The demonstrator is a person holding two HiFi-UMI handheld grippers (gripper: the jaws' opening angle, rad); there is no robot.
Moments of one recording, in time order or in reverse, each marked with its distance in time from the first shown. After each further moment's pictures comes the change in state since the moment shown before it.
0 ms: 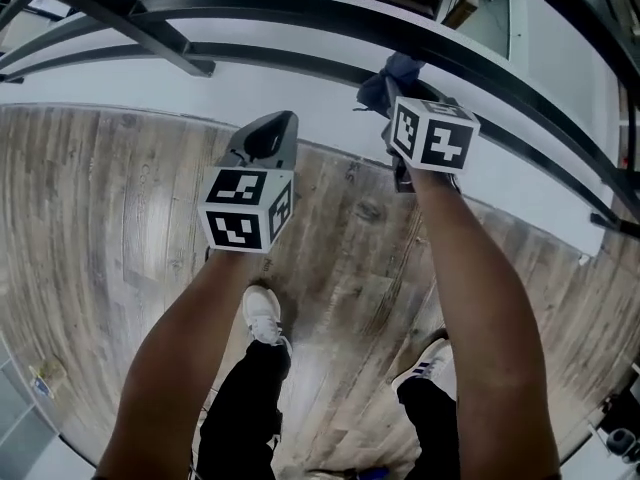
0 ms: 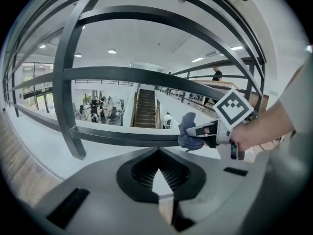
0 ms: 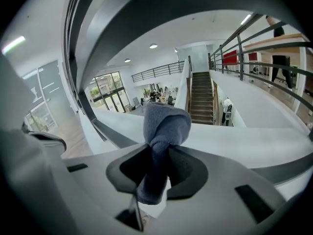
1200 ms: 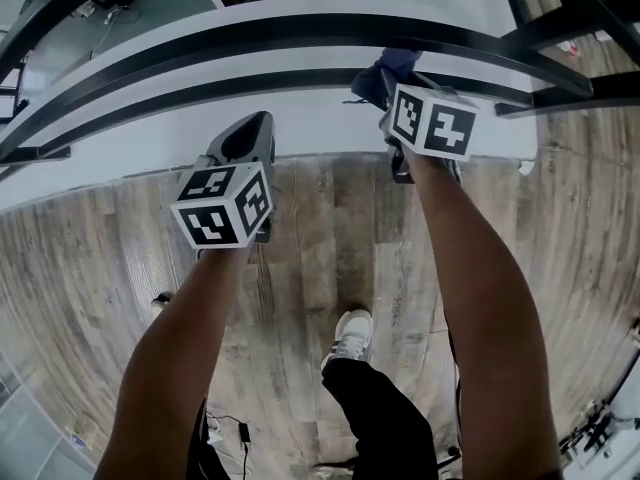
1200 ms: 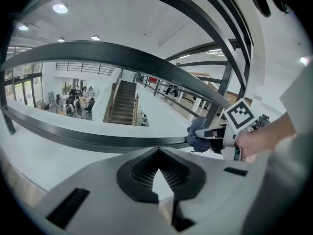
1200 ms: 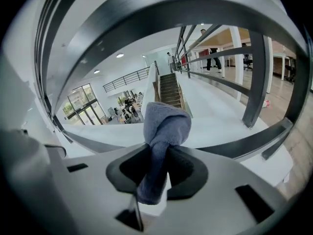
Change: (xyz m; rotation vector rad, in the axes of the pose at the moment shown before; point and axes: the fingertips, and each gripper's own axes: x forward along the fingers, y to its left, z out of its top) left arm 0.132 -0.447 -0.002 0.001 0.061 -0.203; right arm -0.251 -0.453 -0.110 0.258 -0.036 -0.222
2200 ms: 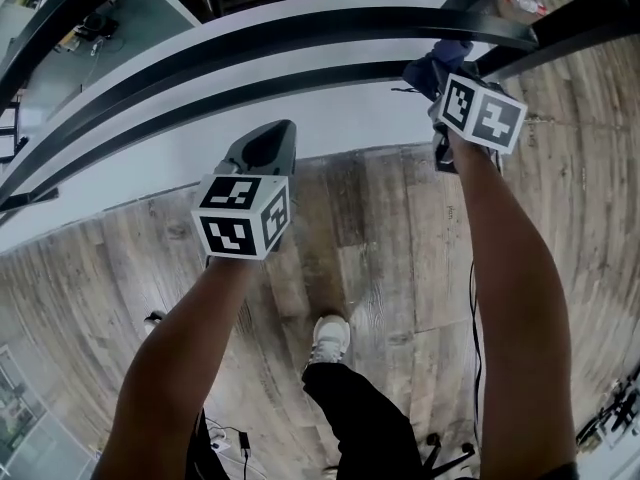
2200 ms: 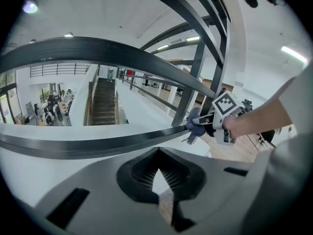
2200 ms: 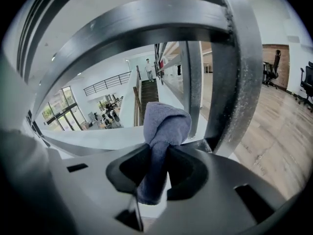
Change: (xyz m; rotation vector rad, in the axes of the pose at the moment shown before) left arm 0.073 -0.179 -0.013 0.162 0.074 -0.162; right arm -0.075 -0.244 0.013 0.071 -0.058 -0.203
